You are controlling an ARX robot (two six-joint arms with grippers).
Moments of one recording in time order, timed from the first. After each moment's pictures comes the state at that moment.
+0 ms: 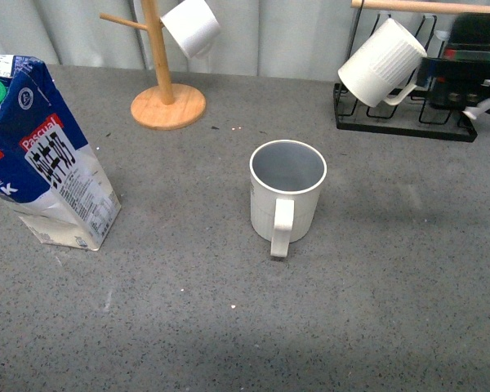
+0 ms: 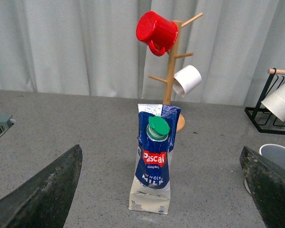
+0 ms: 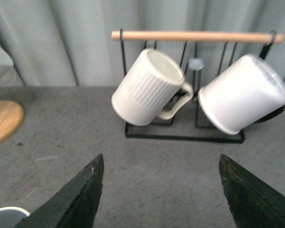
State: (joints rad) left arm 0.00 0.00 0.02 0.00 0.00 0.00; right arm 0.26 1.72 0.56 0.97 0.25 0.09
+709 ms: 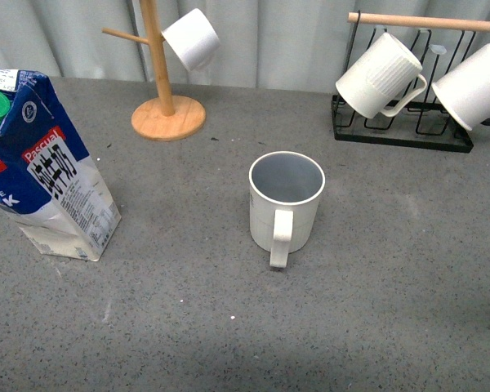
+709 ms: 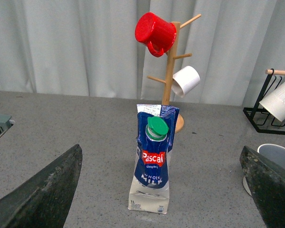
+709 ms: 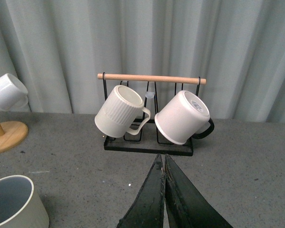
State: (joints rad) left arm 0.00 0.00 0.02 0.00 0.00 0.00; right arm 0.09 1.16 0.11 1.03 0.09 0.00
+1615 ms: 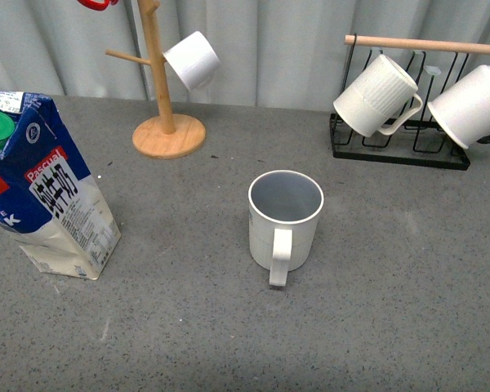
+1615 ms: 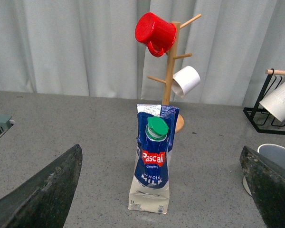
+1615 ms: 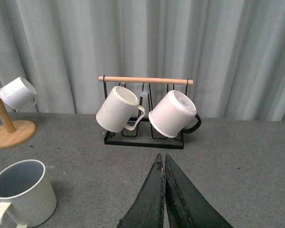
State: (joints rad) left arm 0.00 0.00 0.02 0.00 0.00 0.00; right arm 0.00 0.45 0.00 0.45 0.00 0.00
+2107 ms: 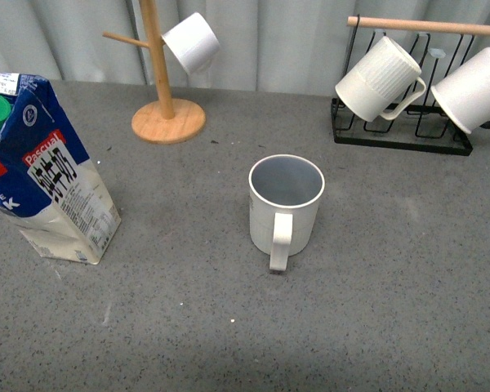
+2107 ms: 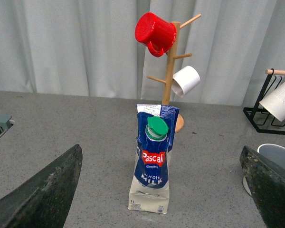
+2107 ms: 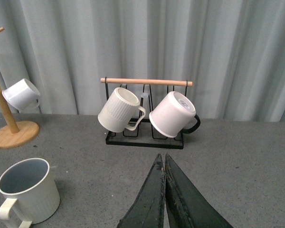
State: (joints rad) left arm 0.00 0.00 0.02 0.00 0.00 0.00; right arm 0.00 0.25 0.00 0.25 0.00 0.00
